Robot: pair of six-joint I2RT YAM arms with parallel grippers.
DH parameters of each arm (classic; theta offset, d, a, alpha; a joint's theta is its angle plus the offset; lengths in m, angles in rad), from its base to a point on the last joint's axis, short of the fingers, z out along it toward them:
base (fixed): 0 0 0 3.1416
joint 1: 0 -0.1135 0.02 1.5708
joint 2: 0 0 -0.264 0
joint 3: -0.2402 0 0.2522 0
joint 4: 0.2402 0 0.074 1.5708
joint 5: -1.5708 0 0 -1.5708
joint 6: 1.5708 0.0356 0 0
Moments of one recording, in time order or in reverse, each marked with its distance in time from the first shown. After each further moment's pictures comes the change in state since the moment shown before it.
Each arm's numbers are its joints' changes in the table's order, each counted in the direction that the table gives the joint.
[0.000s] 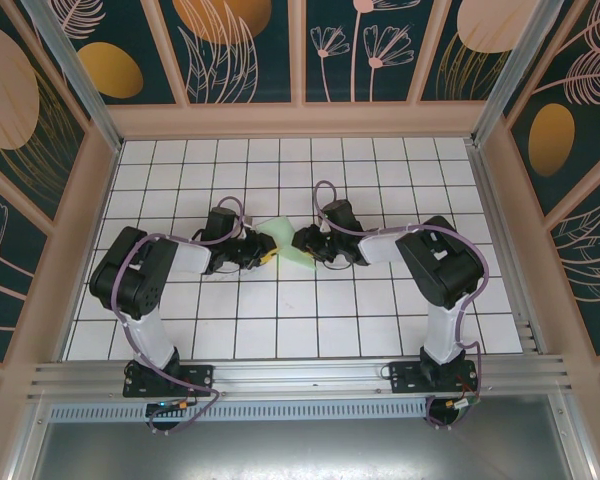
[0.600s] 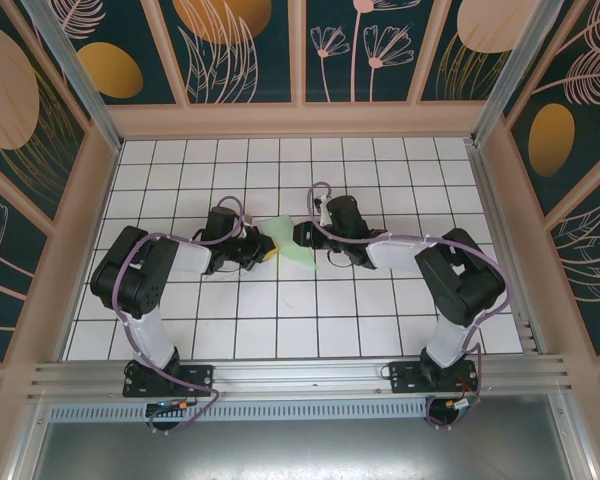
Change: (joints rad) left arm 0.000 0.005 0.000 -0.034 -0.003 -0.038; right arm -0.036 -0.162 0.047 -0.008 -0.187 -0.425
